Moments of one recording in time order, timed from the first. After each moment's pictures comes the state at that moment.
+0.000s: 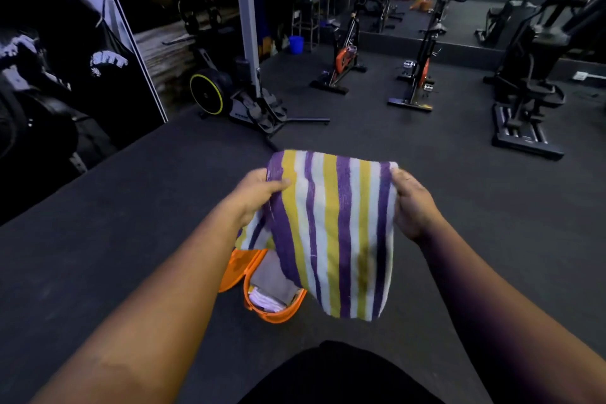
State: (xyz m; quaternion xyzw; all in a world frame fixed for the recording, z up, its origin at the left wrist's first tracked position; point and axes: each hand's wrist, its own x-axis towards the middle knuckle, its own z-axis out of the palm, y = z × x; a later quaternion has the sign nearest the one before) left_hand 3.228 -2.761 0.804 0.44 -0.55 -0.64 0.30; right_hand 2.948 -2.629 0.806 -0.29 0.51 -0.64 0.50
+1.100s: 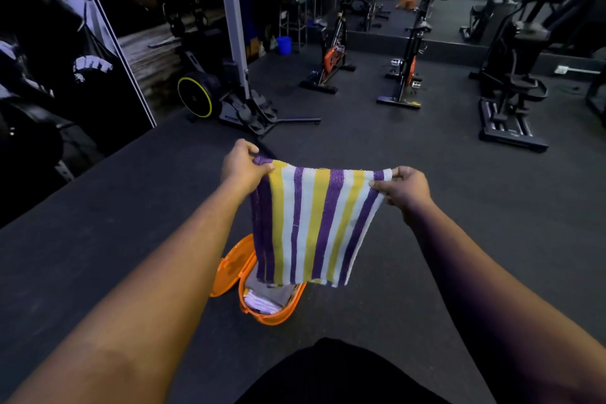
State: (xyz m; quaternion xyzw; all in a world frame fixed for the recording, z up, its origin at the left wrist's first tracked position) left_hand 3.216 -2.795 0.829 0.59 -0.68 -0.30 0.32; right_hand 2.925 -2.641 0.808 -0.30 0.71 -0.56 0.31
